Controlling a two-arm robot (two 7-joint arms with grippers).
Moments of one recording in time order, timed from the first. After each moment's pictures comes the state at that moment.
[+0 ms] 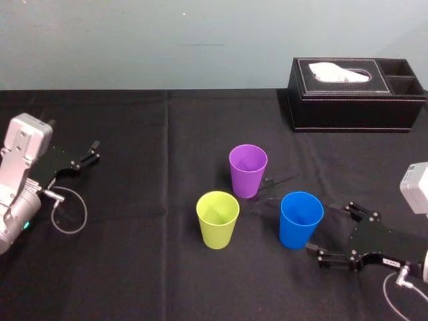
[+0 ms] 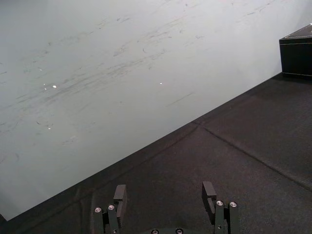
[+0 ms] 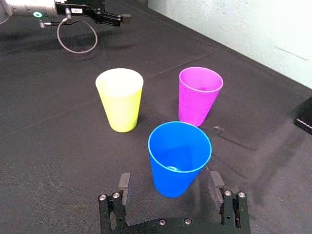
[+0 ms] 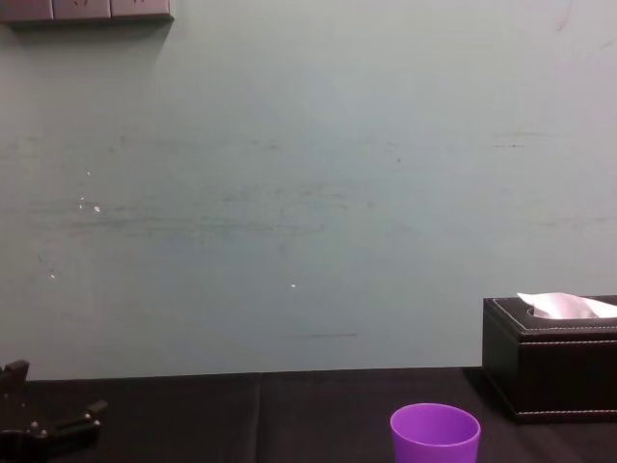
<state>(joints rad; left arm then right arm) -0.20 0.60 0.45 -1.41 -0.25 -0.12 0.03 -0.15 0.87 -0.23 -1.82 0.44 0.11 0.54</state>
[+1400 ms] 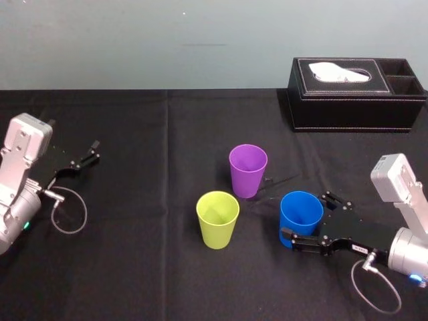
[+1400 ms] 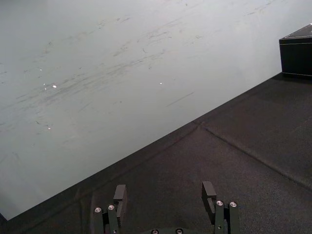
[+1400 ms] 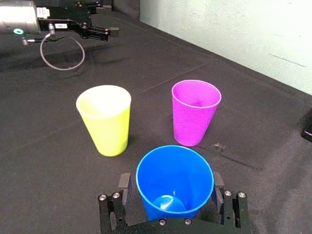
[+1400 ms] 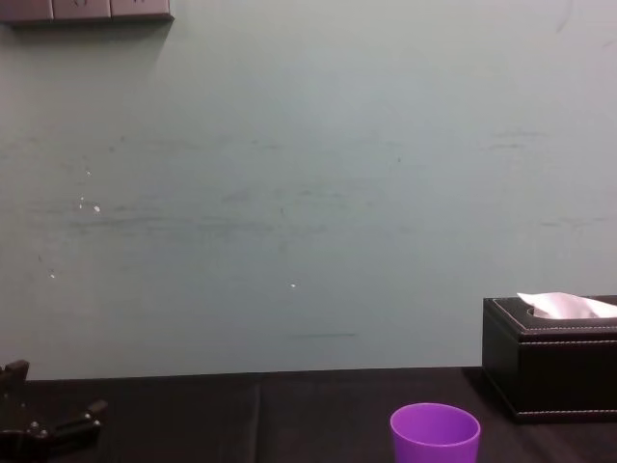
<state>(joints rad) -0.20 0.60 0.45 -1.41 -0.25 -0.12 0.03 -0.03 0.73 -0.32 -1.71 0.40 0.09 0.53</state>
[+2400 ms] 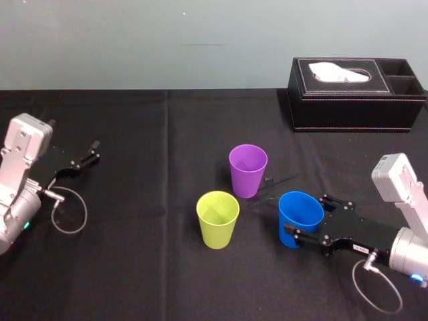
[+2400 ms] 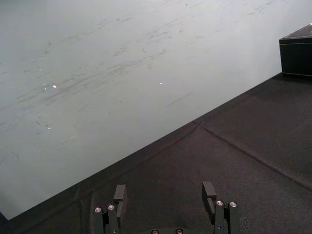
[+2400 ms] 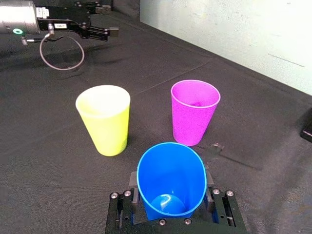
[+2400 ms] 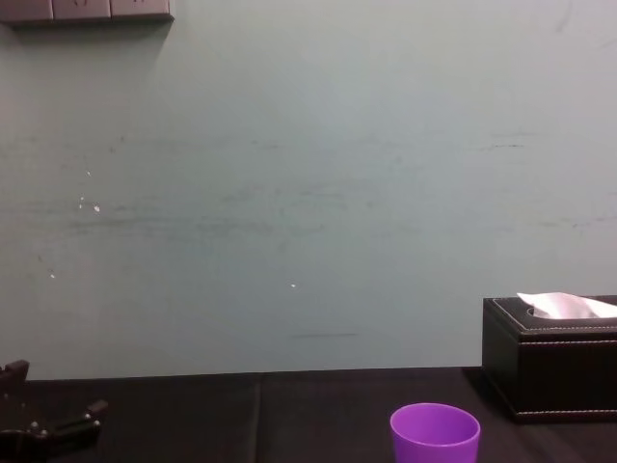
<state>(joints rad) -0.20 0.60 0.45 -1.41 -0.25 -0.12 0.03 -0.03 0.73 -0.31 -1.71 0.40 0.09 0.53</state>
